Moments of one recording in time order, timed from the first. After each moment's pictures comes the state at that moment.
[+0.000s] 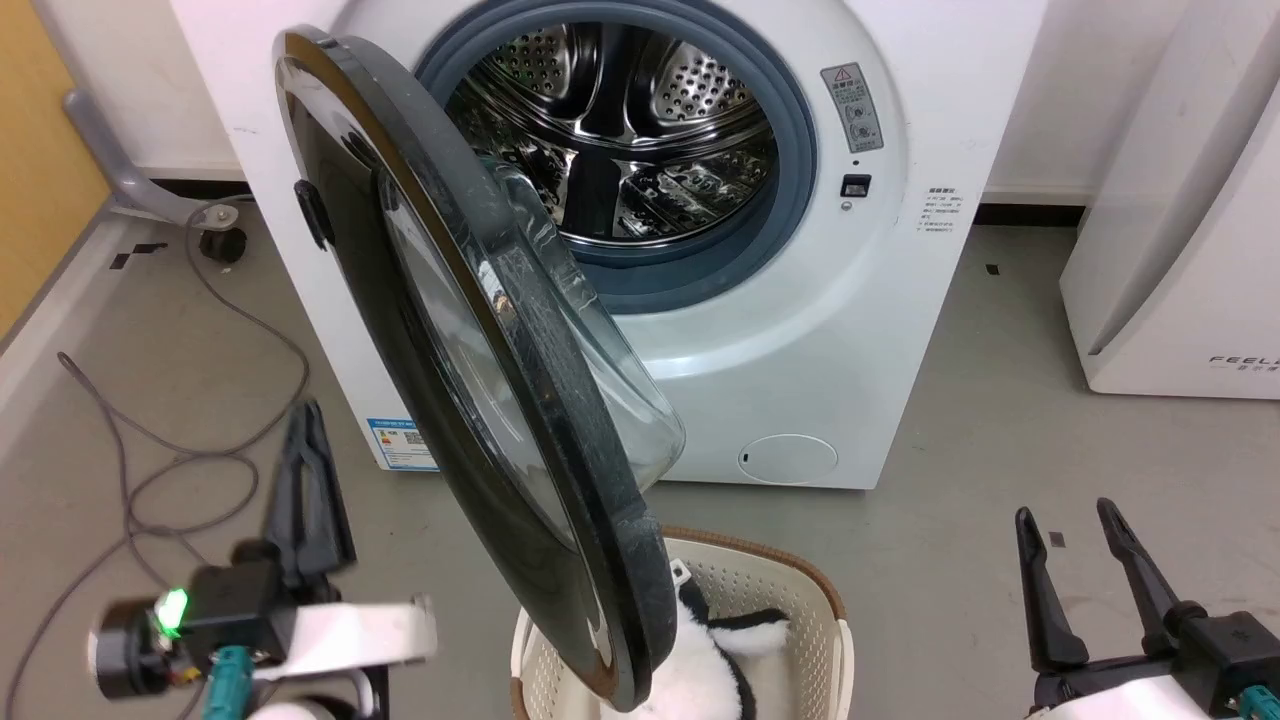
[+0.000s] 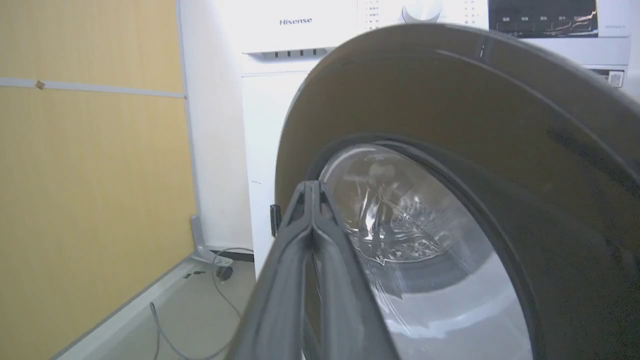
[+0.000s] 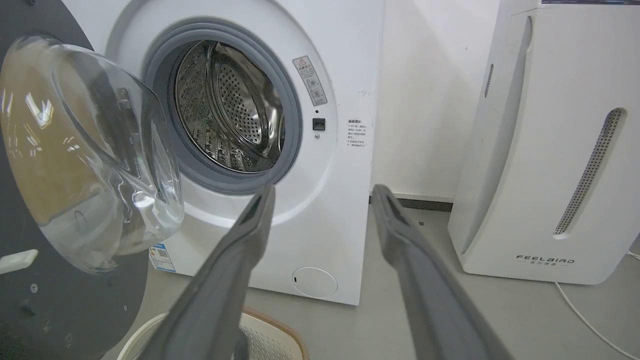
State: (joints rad) left arm -0.03 0.05 -0.02 -0.09 -0.03 0.16 -0.26; right arm 0.06 -0.06 -0.08 0.05 0.06 0.13 -0.26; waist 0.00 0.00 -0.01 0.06
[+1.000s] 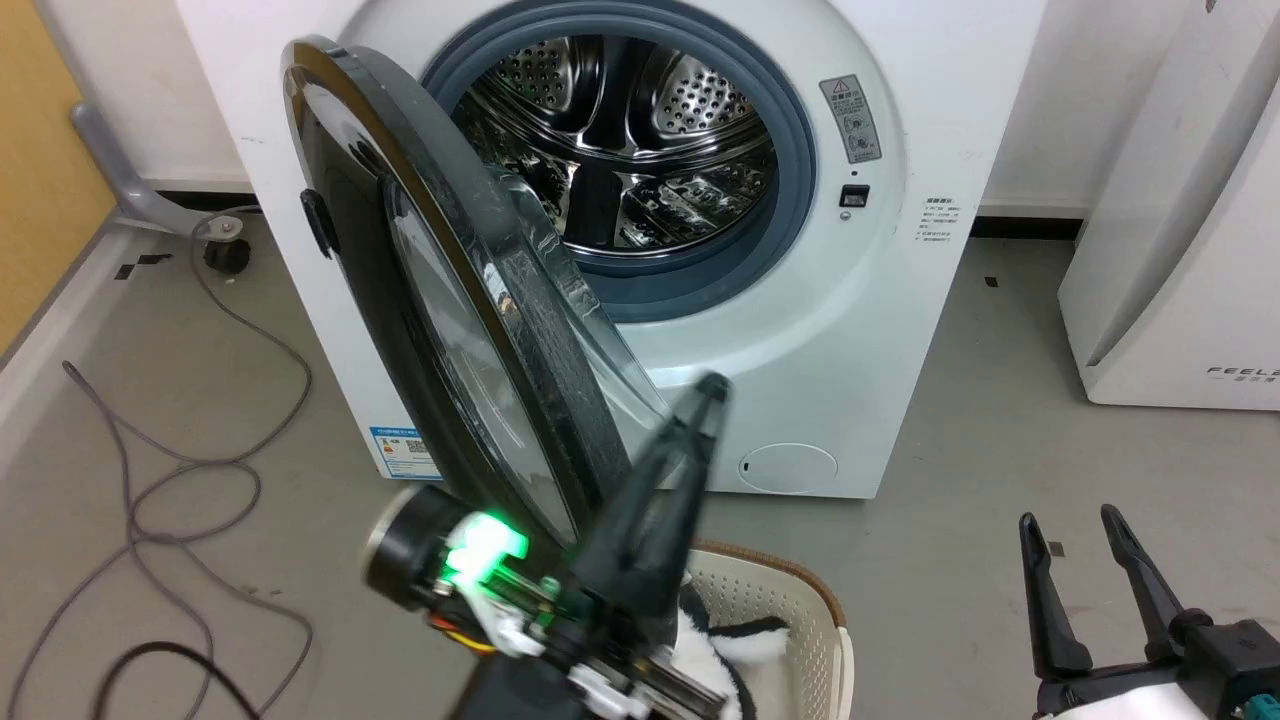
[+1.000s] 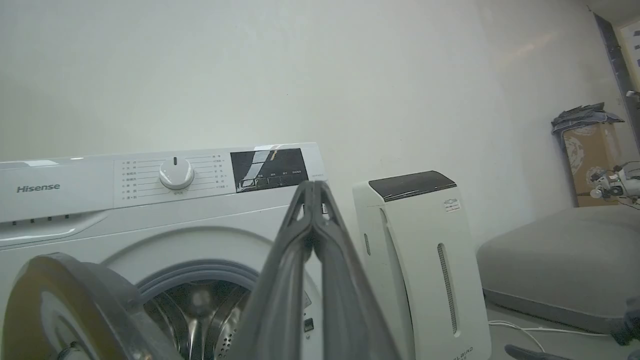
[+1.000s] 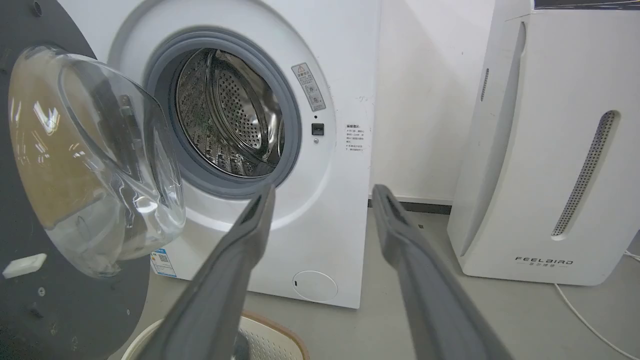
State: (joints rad) left arm -0.13 0.05 -0.48 -0.39 0.02 0.02 -0.26; right arm 0.07 -0.05 -0.08 0.03 0.07 0.13 -0.26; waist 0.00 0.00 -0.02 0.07
